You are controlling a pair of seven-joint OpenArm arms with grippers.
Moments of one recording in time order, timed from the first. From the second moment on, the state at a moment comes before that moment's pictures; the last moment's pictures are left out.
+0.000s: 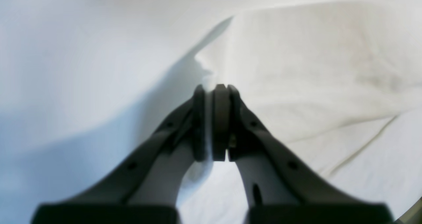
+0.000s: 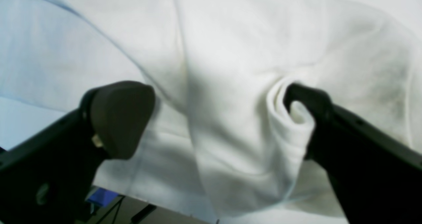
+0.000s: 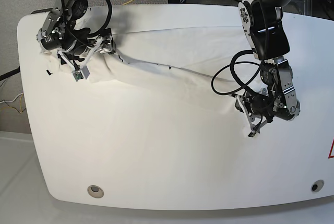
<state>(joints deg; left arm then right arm) -24.2 -4.4 -18.6 69.1 -10.1 -41.9 74.3 -6.4 0.4 31.2 102.5 22.7 40.0 -82.3</state>
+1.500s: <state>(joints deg) -13.4 -6.5 -4.9 87.9 -10.3 -41.9 74.1 -5.6 1.4 31.5 95.2 24.2 40.4 -77.3</state>
